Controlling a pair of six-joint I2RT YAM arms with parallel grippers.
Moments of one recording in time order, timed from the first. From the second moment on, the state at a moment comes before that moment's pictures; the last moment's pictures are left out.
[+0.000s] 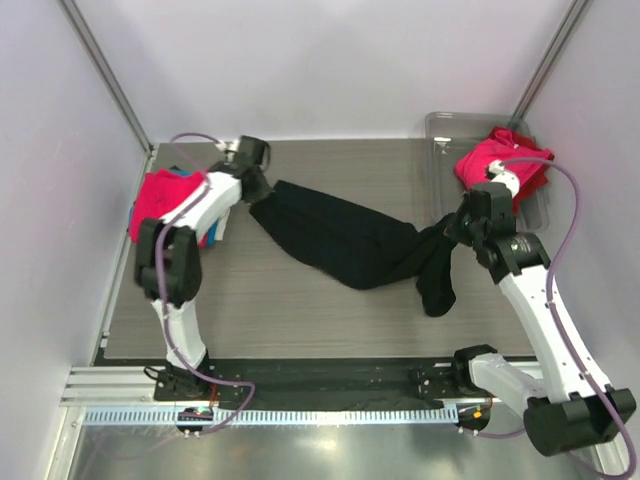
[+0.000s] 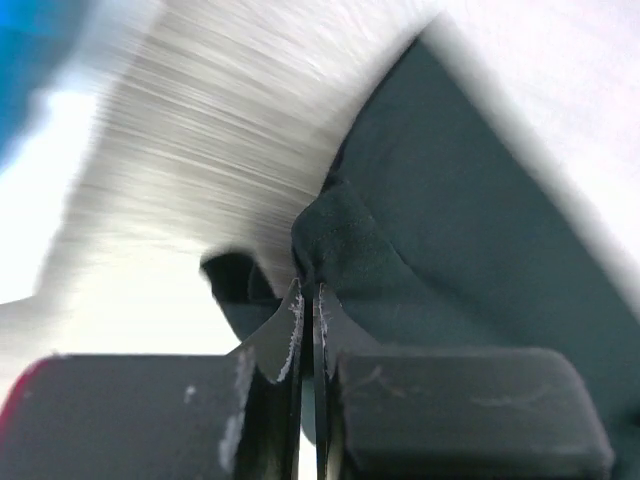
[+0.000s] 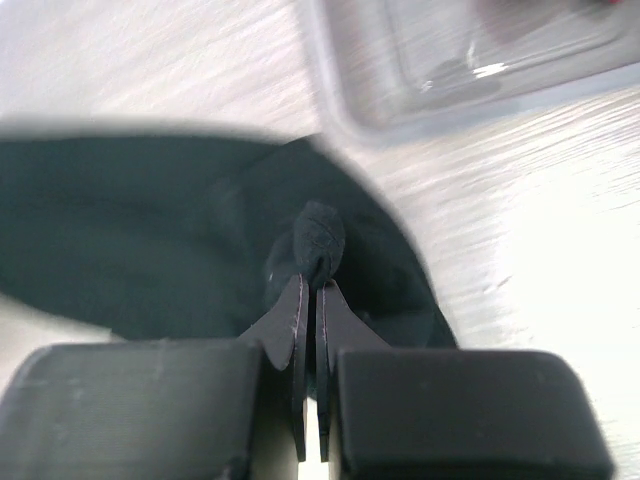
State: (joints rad) left arm -0.35 2.00 1.62 -0.59 -0.23 -0.66; right arm 0.23 0.95 1.05 -0.72 0.26 0.52
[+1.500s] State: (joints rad) left arm -0.29 1.26 0.75 -0.30 -0.22 -0.71; right arm 0.39 1.76 1.29 -0.43 0.24 0.41
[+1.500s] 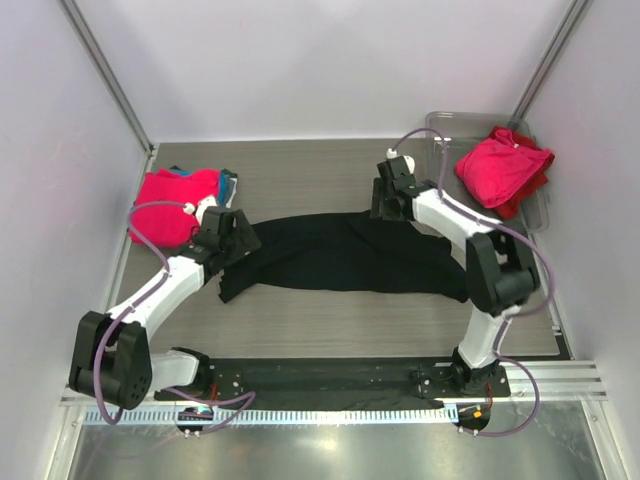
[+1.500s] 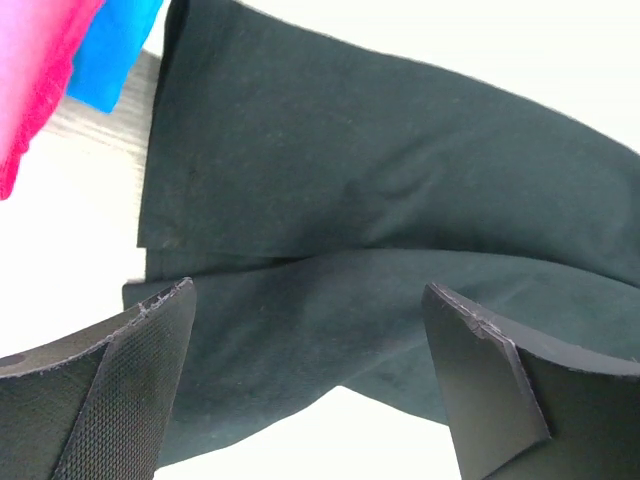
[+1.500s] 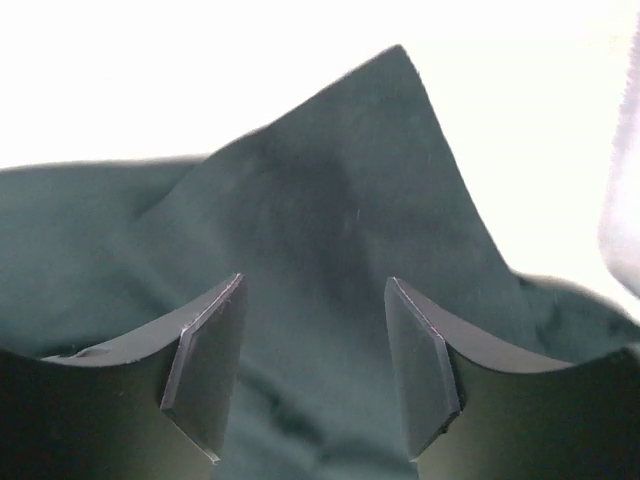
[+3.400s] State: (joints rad) left arm -0.56 1.31 0.81 -0.23 -0.13 -0.62; right arm 0.39 1.11 0.68 -0.38 0.07 0.48
